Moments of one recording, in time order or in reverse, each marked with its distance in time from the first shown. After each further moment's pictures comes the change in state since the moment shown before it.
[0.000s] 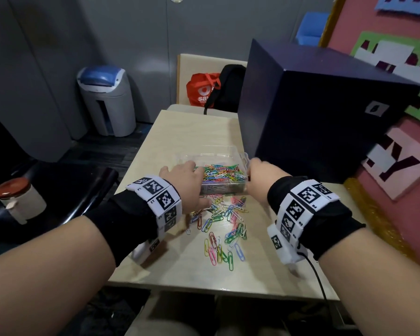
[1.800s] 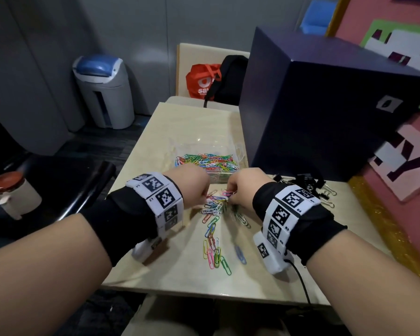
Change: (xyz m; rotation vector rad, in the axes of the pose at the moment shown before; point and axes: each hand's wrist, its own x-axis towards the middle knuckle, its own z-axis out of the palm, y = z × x) left_hand 0.012 0.006 -0.015 0.063 -0.141 0.194; right_hand 0.006 -0.020 0.011 0.001 -0.023 -0.247
